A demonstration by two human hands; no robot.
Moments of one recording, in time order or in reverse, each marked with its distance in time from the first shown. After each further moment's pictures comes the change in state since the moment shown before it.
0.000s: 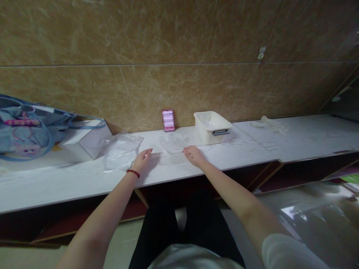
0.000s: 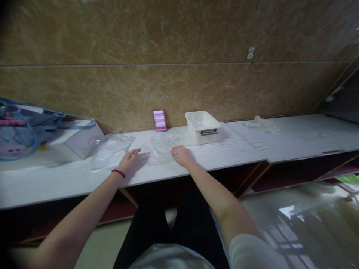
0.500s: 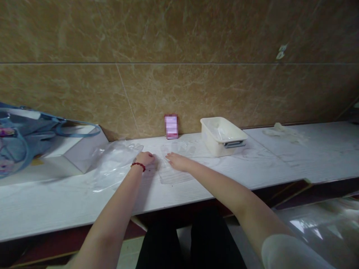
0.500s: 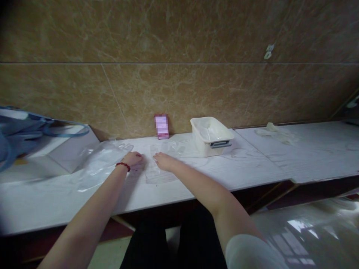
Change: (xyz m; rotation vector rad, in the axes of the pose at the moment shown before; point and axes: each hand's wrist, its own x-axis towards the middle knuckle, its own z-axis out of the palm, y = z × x) left_hand 0.096 -0.017 0.007 0.244 -0.216 -0.367; right_hand 0.103 -0.022 0.060 -0.158 -0.561 -0.106
